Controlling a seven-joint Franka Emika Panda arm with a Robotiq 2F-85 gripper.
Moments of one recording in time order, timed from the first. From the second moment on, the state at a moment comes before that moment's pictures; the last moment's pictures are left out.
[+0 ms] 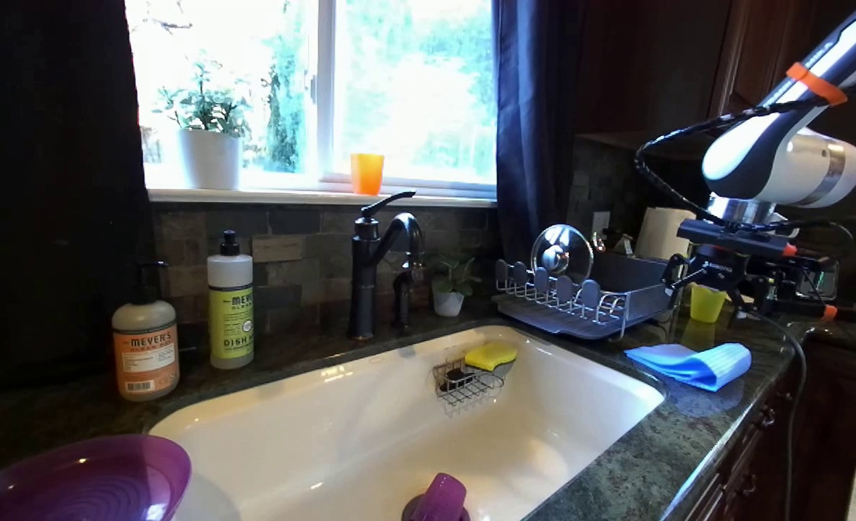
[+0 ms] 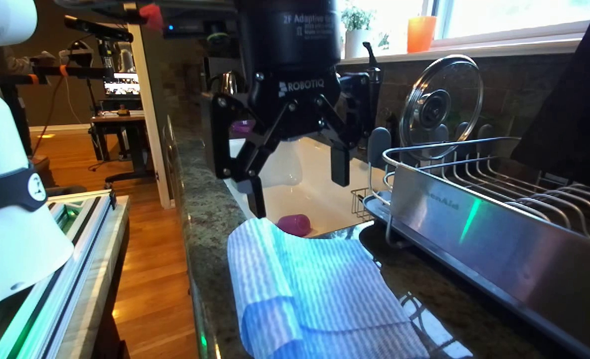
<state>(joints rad) -0.42 -0.28 -0.23 -2.75 0.02 2.57 0.77</state>
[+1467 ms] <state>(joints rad) -0.32 0.08 -0.32 -2.70 -0.21 2.81 0.85</state>
